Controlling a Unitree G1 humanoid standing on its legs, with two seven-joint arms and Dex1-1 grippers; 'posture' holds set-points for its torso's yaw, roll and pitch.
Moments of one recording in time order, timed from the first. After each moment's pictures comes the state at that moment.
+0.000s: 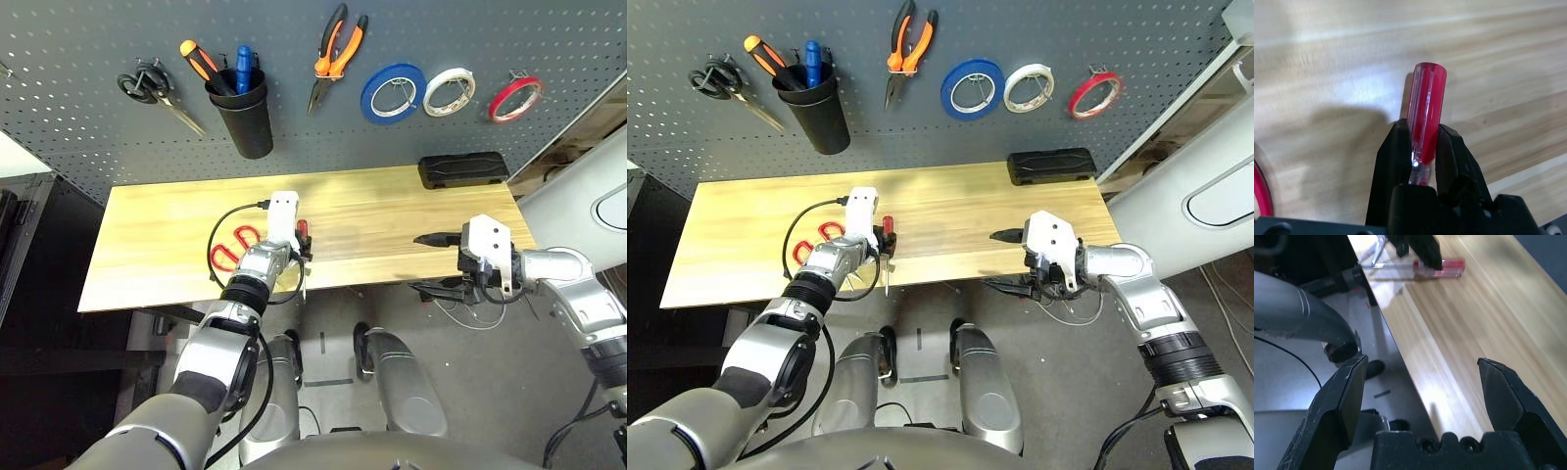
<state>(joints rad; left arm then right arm) -0.65 0.09 -0.06 0.73 -0.07 0.54 -0.20 -0.23 -0.68 0.14 0.19 0.21 0.00 1.15</state>
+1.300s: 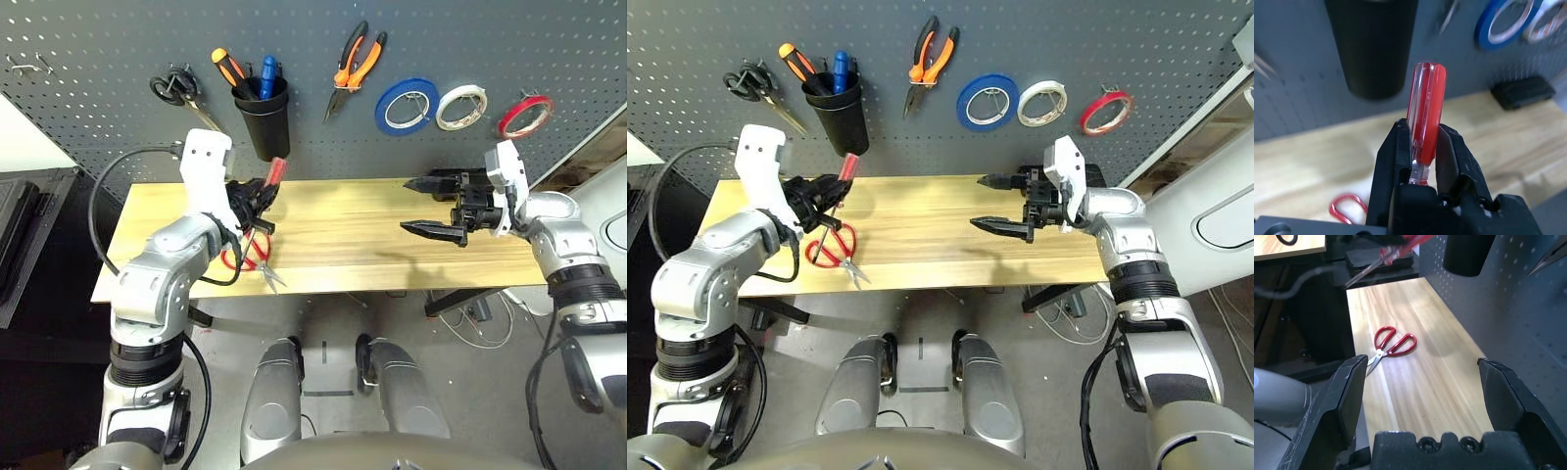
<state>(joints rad) -0.40 0.39 0.15 -0.53 -0.31 1.04 -0.33 -0.61 -0.54 0.00 0.56 0.39 -0.04 1.42</state>
